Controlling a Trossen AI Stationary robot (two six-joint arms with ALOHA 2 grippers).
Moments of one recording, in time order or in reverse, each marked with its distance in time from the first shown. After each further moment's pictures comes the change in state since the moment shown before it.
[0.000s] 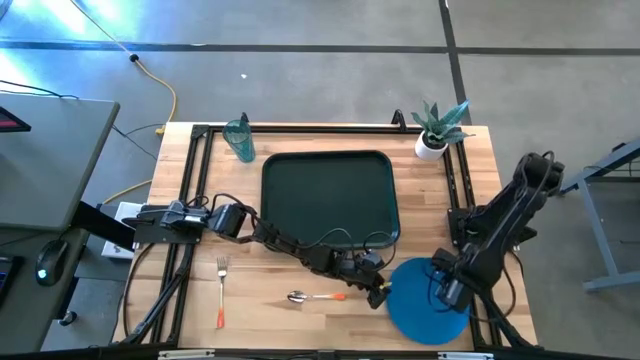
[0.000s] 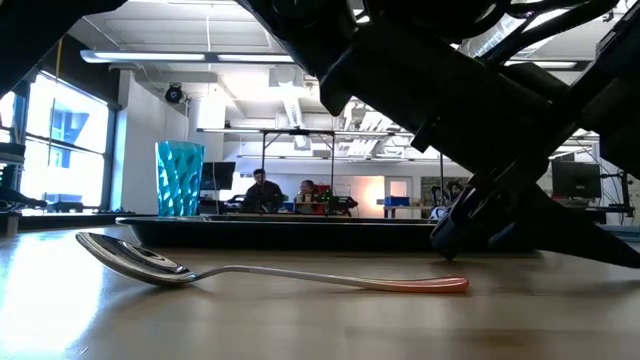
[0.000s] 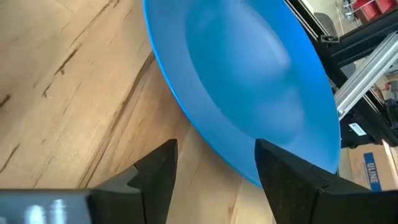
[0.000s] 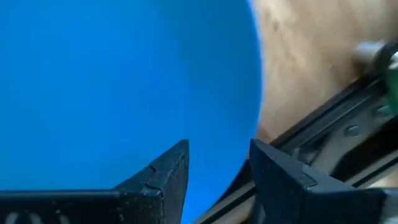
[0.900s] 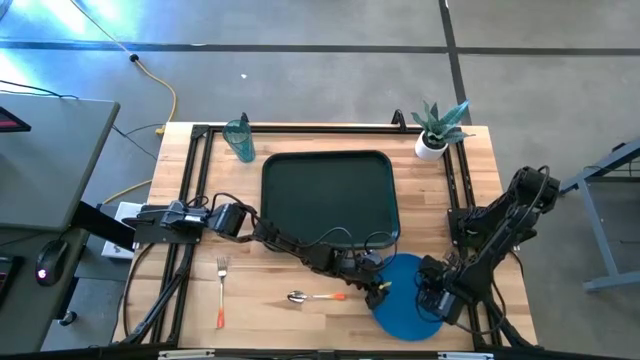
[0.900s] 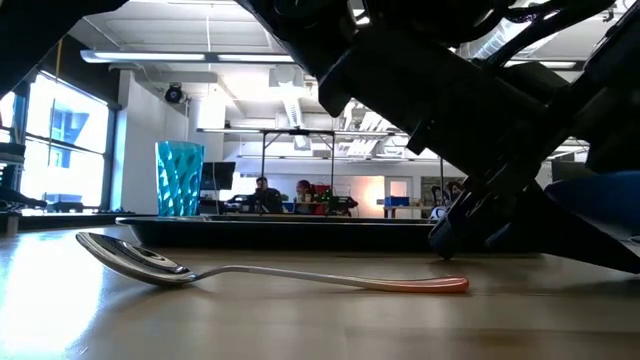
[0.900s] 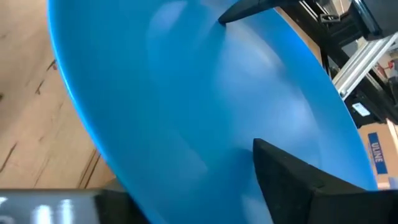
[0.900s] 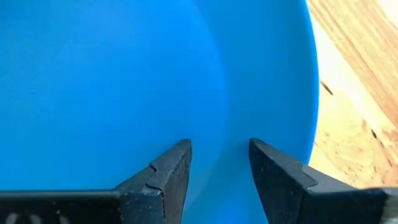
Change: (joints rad) left arm -0.002 -0.001 0.000 -0.012 0.049 0.066; right arm -0.016 0.161 0.003 0.220 0.339 -0.009
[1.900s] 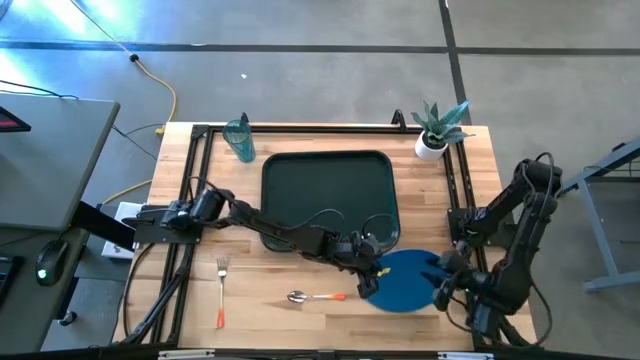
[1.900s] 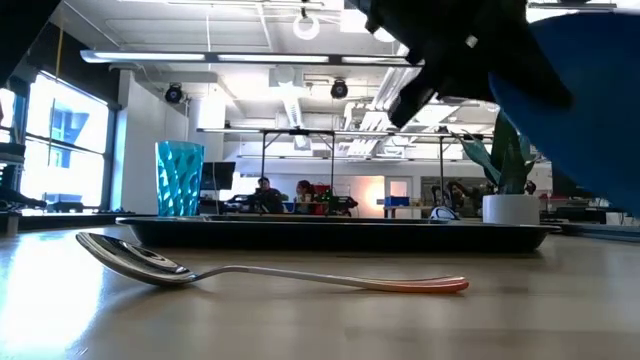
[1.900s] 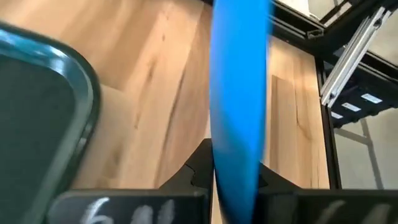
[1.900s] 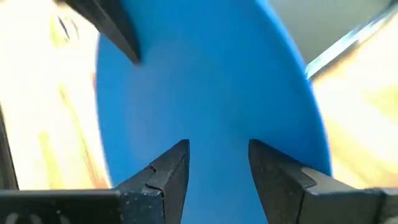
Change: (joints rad) left arm 0.025 -0.268 -0.003 -0.318 -0.096 0.236; right arm 0.207 -0.107 0.275 -0.520 0.565 0.222
